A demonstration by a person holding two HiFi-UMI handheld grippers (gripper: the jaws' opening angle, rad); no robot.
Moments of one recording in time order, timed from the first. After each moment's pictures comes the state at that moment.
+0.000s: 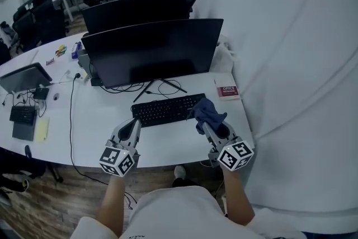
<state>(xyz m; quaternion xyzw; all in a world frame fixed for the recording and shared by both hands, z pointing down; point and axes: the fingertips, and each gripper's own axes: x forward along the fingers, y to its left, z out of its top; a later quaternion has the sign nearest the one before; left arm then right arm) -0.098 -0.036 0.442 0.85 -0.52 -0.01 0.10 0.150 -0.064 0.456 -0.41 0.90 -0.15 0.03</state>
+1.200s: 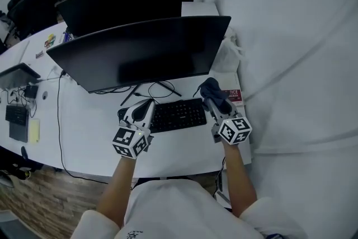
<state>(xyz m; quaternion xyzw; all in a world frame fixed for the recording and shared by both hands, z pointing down) -0.011 -0.220 0.485 0.84 -0.52 0.02 0.14 0.208 -0.283 0.544 -0.44 0.88 -0.18 -0.03</state>
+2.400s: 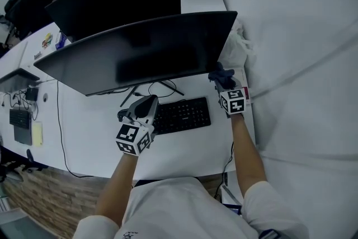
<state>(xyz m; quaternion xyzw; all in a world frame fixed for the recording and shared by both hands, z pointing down) -0.001 -0.264 0.517 0.84 -0.51 0.08 0.16 0.240 -0.410 0.655 -0.47 0.84 -0.11 -0.25</state>
